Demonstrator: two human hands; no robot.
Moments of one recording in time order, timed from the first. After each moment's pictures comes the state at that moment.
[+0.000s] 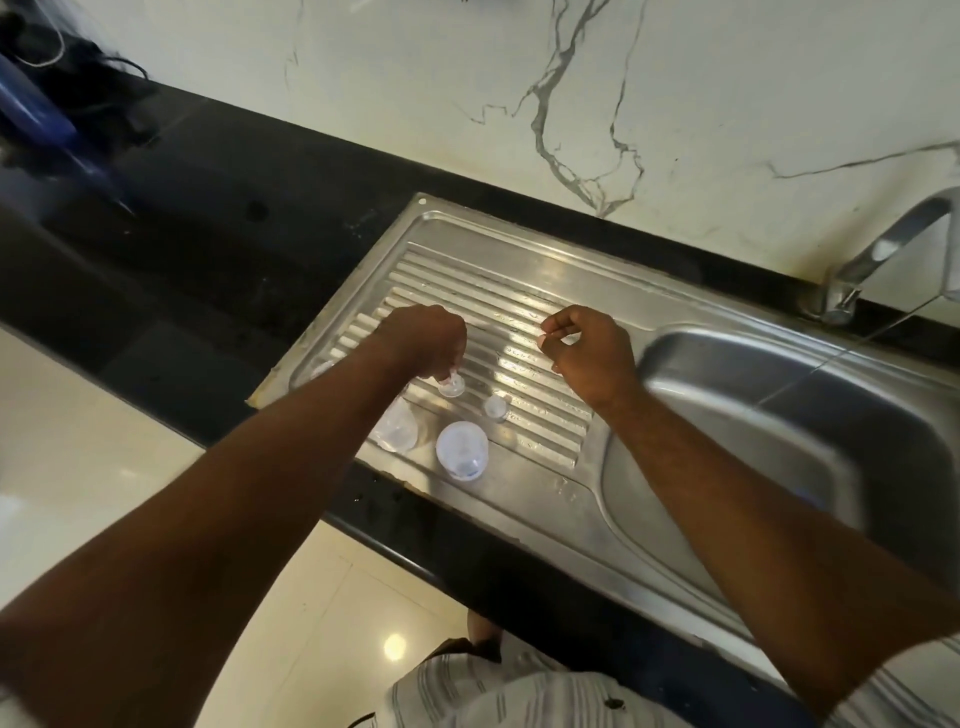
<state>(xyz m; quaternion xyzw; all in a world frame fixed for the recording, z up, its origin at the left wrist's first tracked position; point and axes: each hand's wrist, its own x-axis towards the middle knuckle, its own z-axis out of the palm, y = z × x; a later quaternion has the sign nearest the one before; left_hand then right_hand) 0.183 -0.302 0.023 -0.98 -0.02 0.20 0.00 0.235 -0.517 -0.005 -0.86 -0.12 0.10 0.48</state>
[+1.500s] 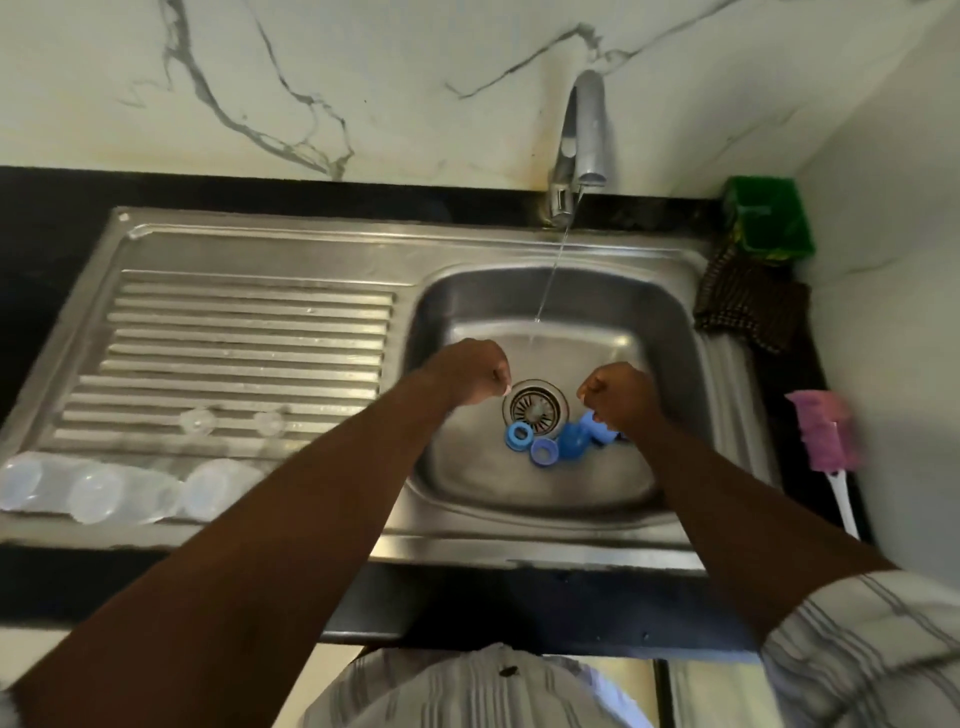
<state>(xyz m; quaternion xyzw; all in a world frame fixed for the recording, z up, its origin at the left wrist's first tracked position) 0.251 -0.598 -0.063 -0.92 0.18 0.27 -0.20 0.224 -0.839 -0.117 -0.93 0.11 0.21 0.27</state>
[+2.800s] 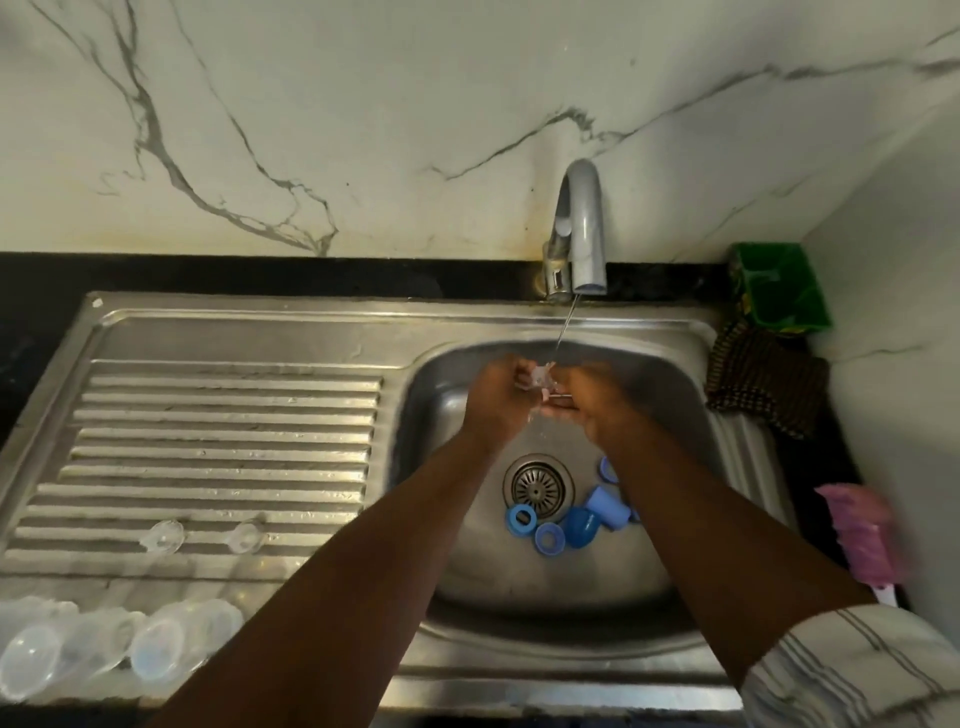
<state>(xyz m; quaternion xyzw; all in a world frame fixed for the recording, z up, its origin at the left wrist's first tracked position) 0.314 -0.657 -0.086 -0.83 -0.06 0.13 -0.54 0.331 -0.783 -0.085 -0.62 0.31 0.20 0.69</state>
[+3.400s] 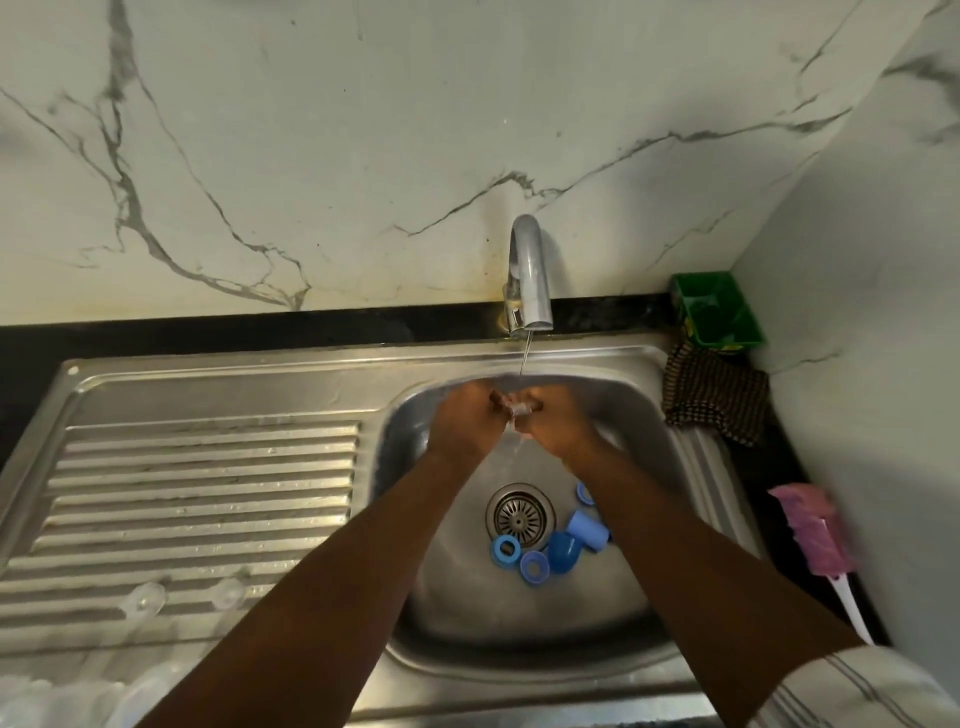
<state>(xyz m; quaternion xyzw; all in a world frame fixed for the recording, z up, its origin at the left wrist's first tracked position) 0.321 -0.647 -0.040 -0.93 0.05 0.10 -0.35 0.309 -0.780 -0.038 -0.84 0.14 0.17 0.50</state>
